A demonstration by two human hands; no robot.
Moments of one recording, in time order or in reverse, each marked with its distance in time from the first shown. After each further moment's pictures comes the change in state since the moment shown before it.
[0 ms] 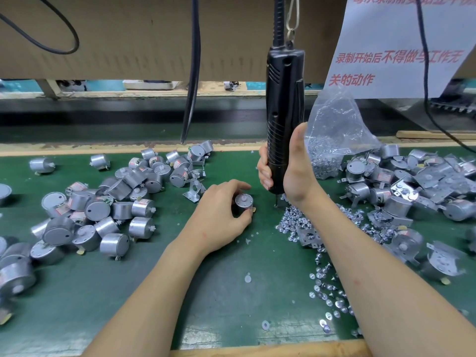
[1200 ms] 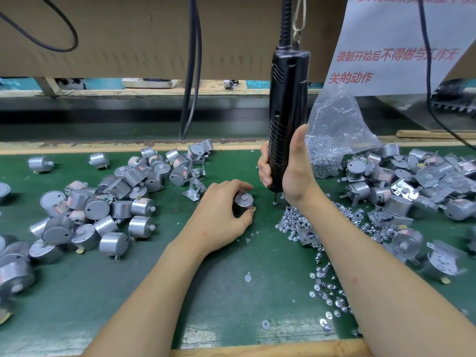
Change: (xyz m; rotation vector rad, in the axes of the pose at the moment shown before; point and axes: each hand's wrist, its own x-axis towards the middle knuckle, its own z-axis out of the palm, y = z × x) left_hand 0.001 -0.005 0.003 0.029 -0.037 0.014; right_hand 0.000 0.003 0.002 0.008 0.056 -0.050
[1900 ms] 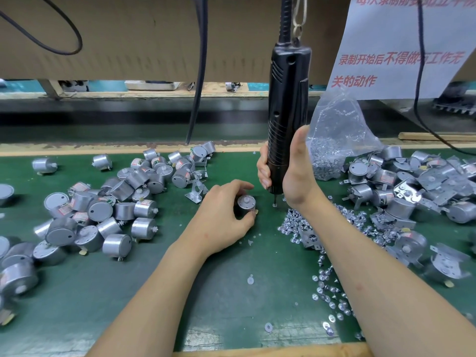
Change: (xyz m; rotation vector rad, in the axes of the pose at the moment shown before) left_hand -0.003 0.003 -0.004 -0.069 0.004 -0.022; right_hand -0.001 -0.004 0.006 0.010 -0.018 -0.018
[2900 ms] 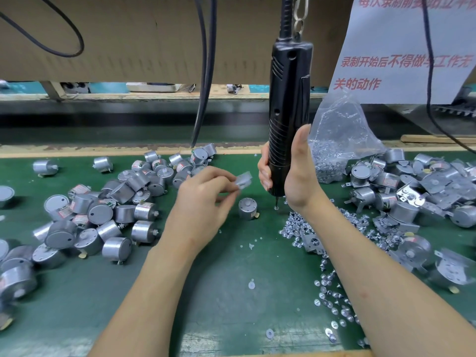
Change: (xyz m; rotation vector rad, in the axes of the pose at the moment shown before) left_hand -0.001 -0.001 -0.029 0.026 0.347 0.213; right_hand 0.000 -0.006 0.003 0.008 -0.001 0.010
